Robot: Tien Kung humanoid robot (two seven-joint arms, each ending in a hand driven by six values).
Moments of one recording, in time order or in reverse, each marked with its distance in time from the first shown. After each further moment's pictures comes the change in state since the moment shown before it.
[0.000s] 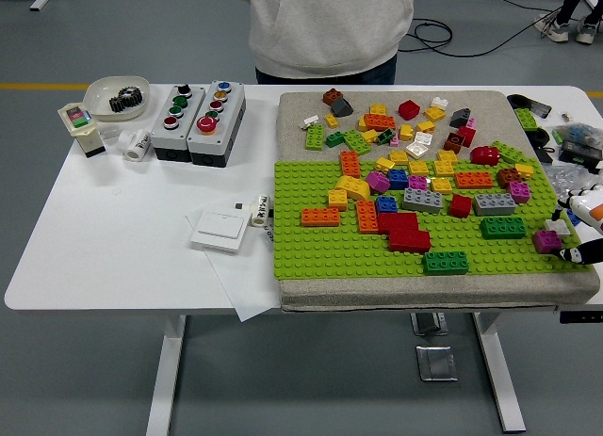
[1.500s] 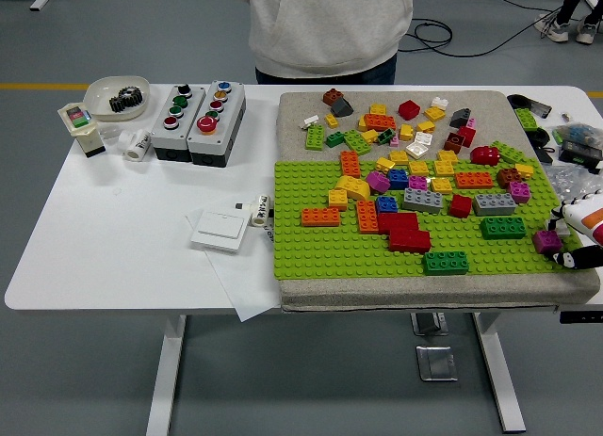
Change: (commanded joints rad) left arm -0.008 0.000 -0.001 -0.004 0.001 0.001 0.001; right arm 0.039 0.048 -0.053 -0.113 0.000 -0.048 0.027
